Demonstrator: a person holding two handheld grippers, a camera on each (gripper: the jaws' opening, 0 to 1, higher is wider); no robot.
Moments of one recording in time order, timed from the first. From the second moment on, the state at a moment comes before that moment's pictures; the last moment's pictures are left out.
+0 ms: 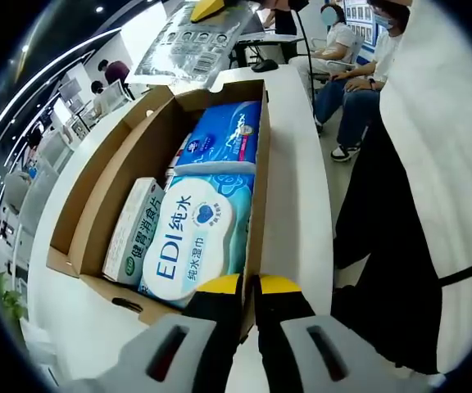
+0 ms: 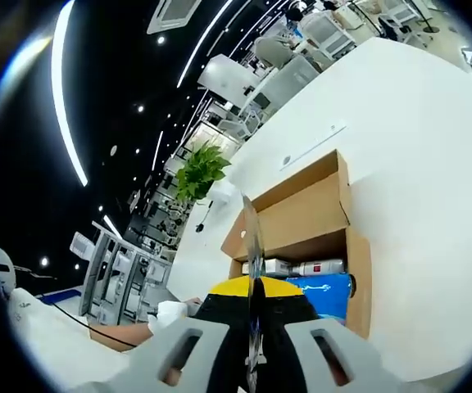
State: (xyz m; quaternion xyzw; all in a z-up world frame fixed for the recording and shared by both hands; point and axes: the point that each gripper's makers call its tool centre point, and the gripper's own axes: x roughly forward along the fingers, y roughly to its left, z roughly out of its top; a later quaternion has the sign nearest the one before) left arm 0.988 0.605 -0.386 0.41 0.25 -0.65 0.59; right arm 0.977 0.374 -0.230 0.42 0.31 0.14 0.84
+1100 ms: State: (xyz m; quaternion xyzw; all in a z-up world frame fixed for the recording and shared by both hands) left arm 0.988 0.606 -0.385 0.41 0.25 -0.65 0.59; right arm 0.946 0.300 -0.211 0.43 0.28 0.09 0.85
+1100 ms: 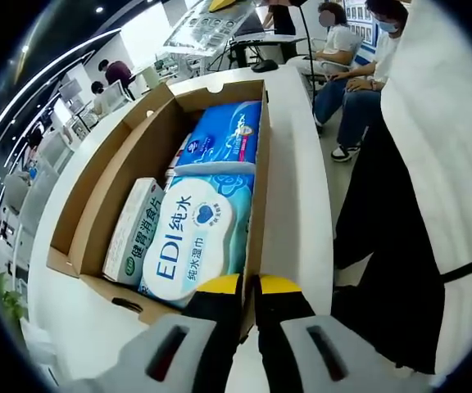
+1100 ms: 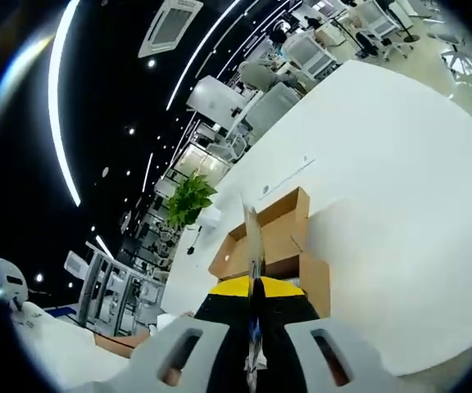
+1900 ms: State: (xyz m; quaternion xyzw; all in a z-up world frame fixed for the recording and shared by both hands) left arm 0.987 0.605 -0.385 0.41 0.25 -0.65 0.59; right arm 0.929 0.271 -0.232 0.40 0.36 0.11 0.84
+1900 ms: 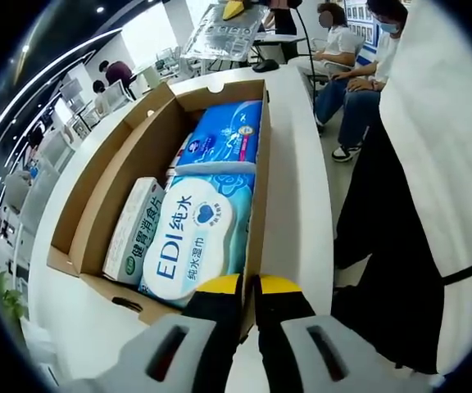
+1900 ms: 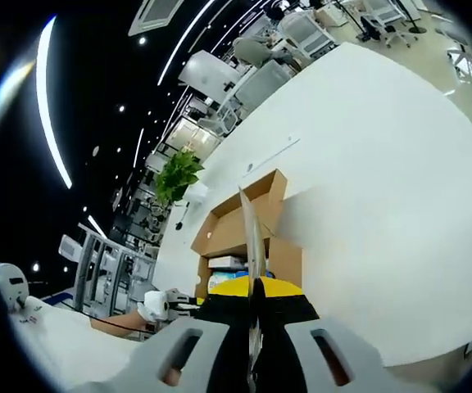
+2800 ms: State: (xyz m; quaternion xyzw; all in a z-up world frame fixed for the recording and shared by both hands) left arm 0.988 0.606 -0.386 0.41 0.25 -0.65 0.59; right arm 0.920 0.259 -0.273 0.39 0.40 0.06 0.83
